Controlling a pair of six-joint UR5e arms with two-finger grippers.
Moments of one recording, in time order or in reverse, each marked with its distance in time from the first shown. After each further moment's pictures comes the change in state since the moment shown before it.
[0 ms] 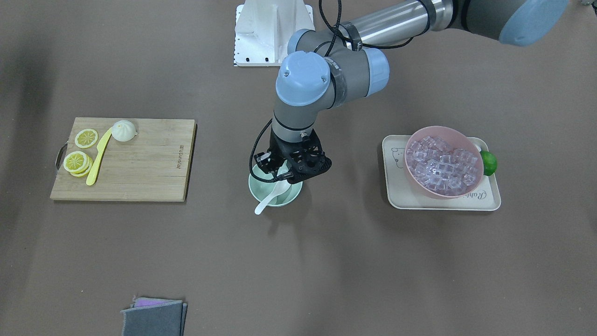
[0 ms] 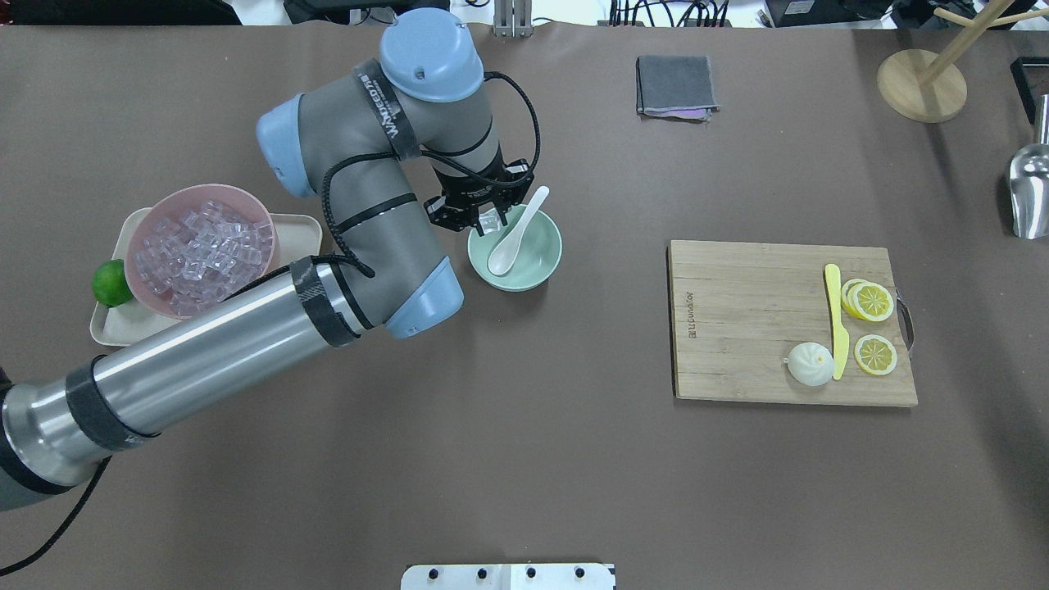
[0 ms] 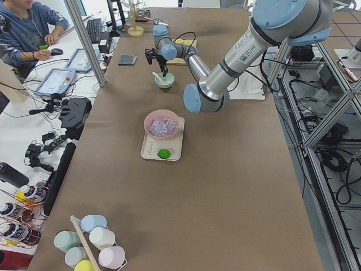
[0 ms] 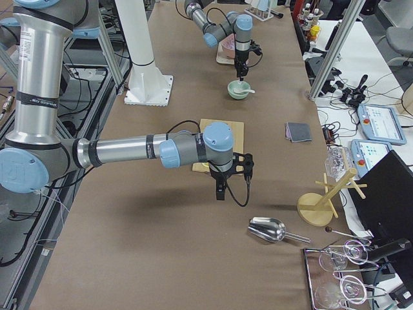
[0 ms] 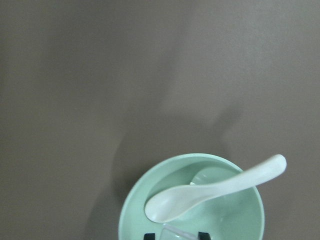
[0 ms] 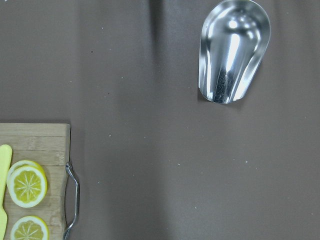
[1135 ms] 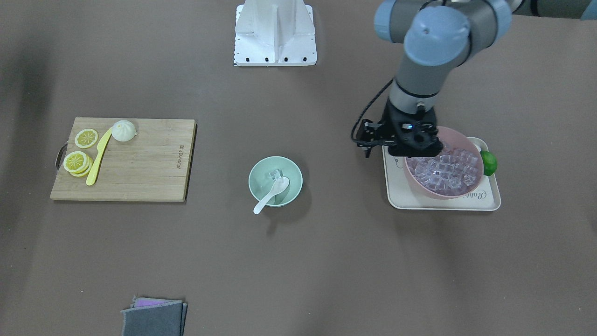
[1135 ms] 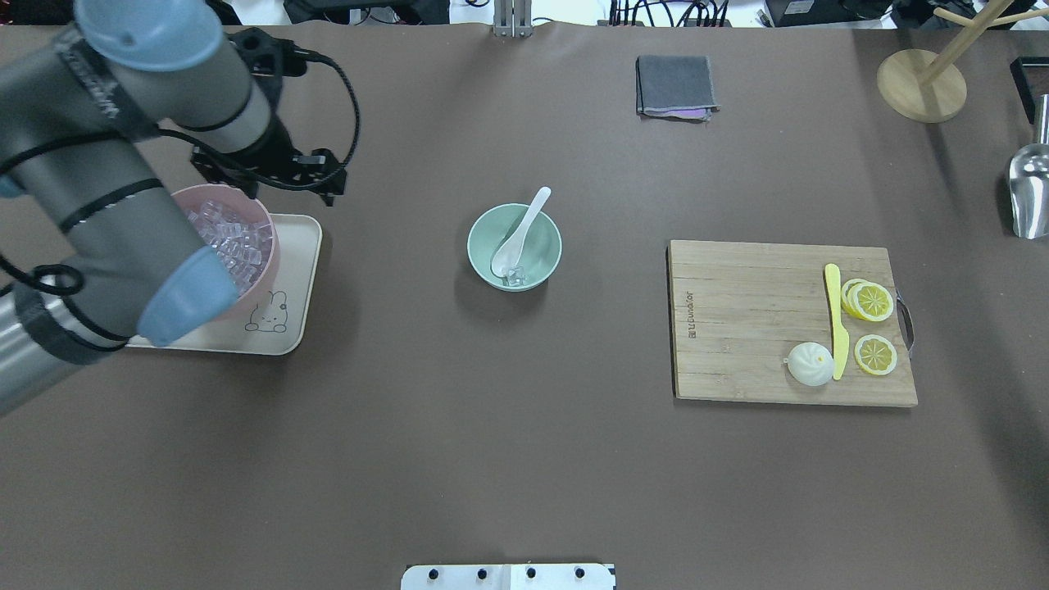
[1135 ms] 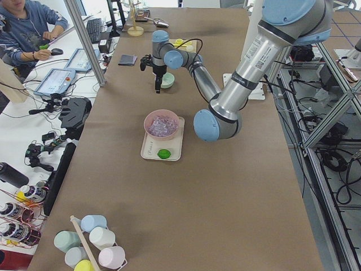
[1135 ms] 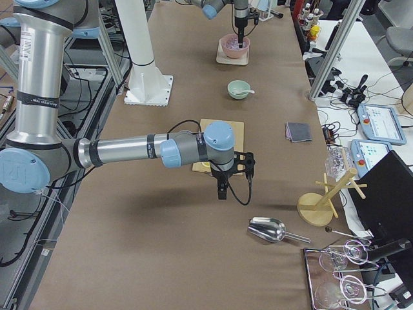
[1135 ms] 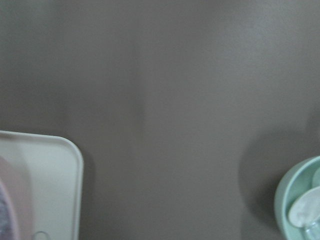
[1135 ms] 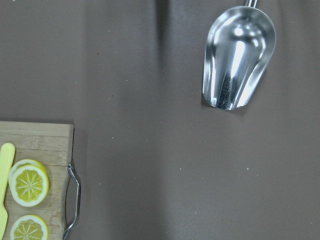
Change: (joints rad) left arm -0.225 0.439 -0.528 0.287 -0.016 0.762; right arm 0.001 0.012 -0.007 0.004 0.000 -0.044
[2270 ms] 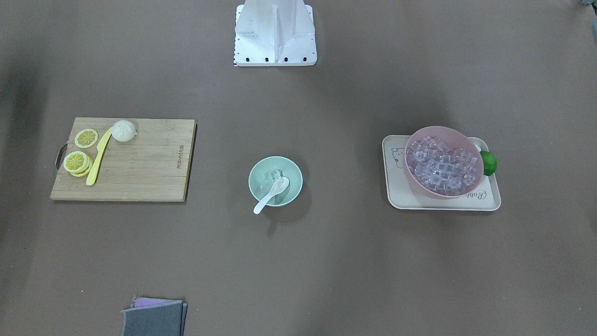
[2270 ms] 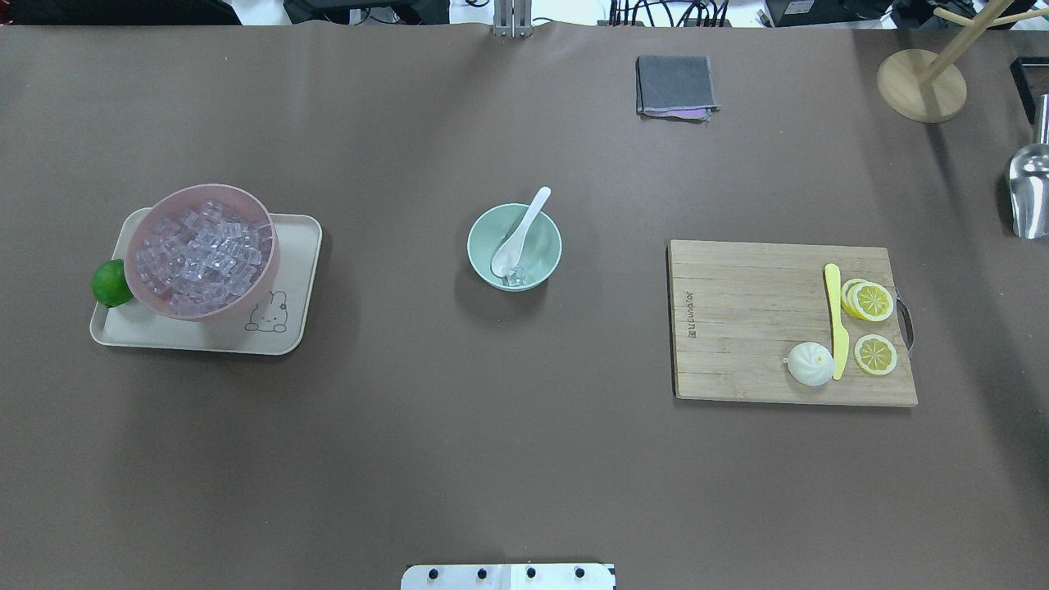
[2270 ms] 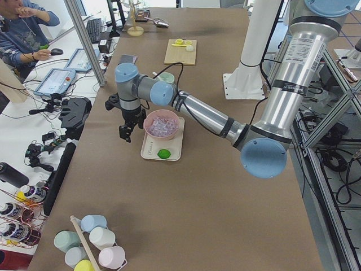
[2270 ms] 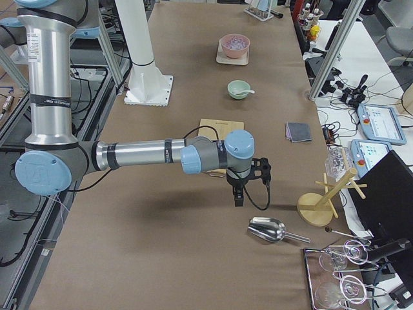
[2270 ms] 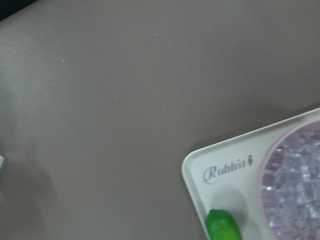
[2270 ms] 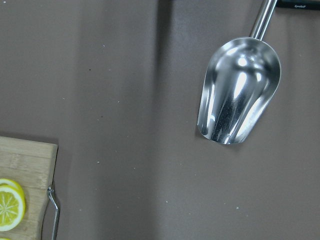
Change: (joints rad) left arm -0.605 0.384 0.101 -0.021 -0.218 1.034; right arm 0.005 0.130 -0.165 0.000 -0.006 -0.104
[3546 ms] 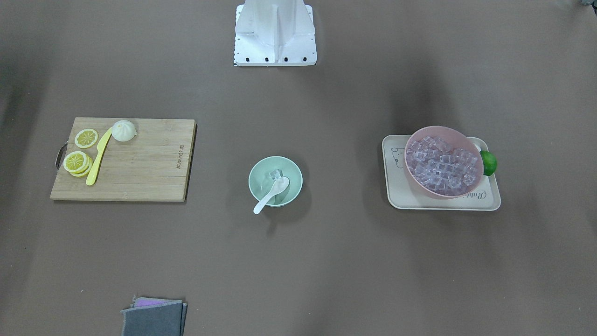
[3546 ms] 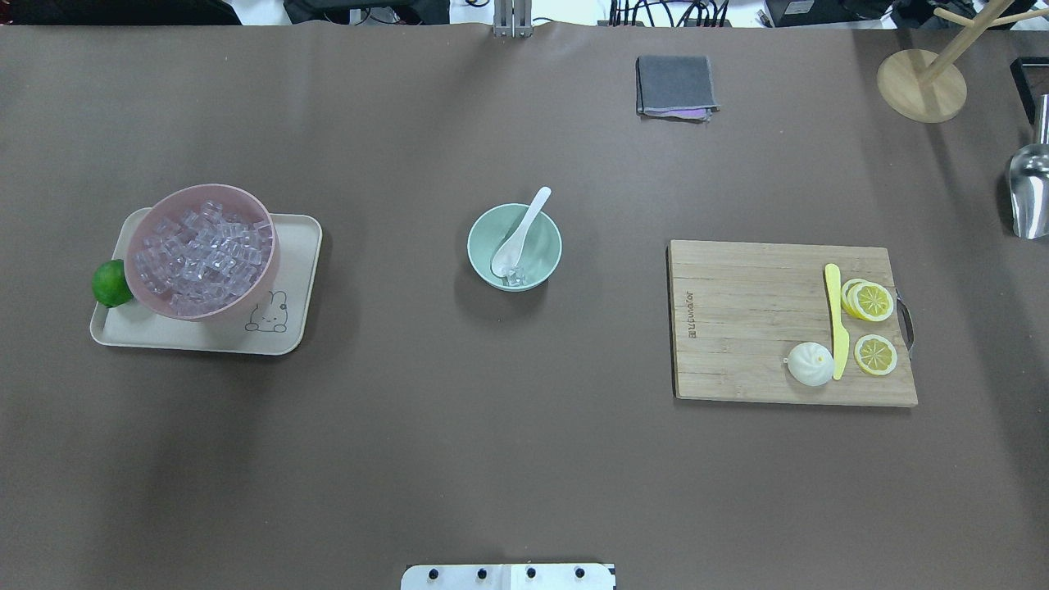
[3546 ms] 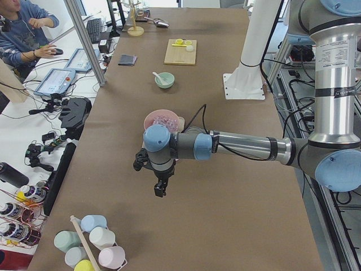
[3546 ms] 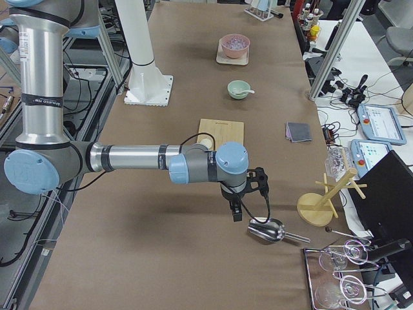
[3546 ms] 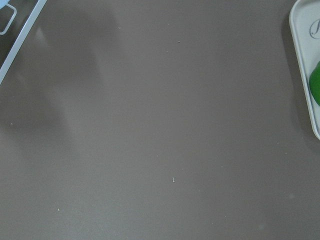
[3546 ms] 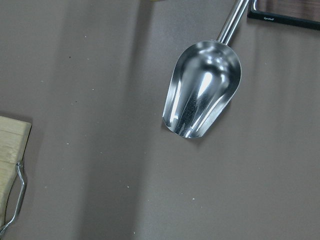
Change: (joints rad) left arm -0.051 0.235 0.009 -0.055 -0.078 -0.003; right arm 0.102 -0.030 -0.011 -0.023 0.003 -0.212
